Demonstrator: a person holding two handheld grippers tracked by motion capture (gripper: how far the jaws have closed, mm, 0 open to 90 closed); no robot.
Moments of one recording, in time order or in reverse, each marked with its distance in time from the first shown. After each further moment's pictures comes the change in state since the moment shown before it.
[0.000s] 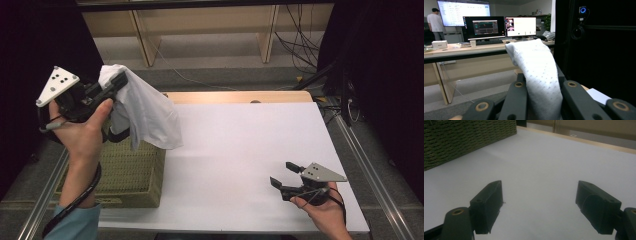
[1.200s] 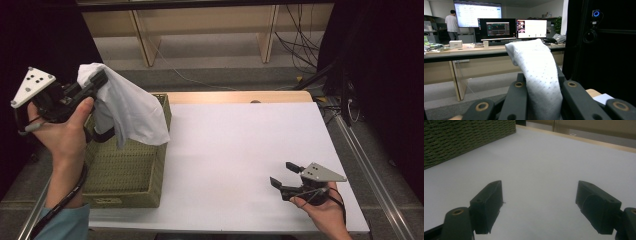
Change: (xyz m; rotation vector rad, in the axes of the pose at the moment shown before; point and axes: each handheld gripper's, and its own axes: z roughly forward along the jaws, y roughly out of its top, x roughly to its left) left arm 0.028 0.002 -0.019 -0.020 0.081 -0.016; right arm 0.000 0.000 0.000 0.009 -0.006 -0.001
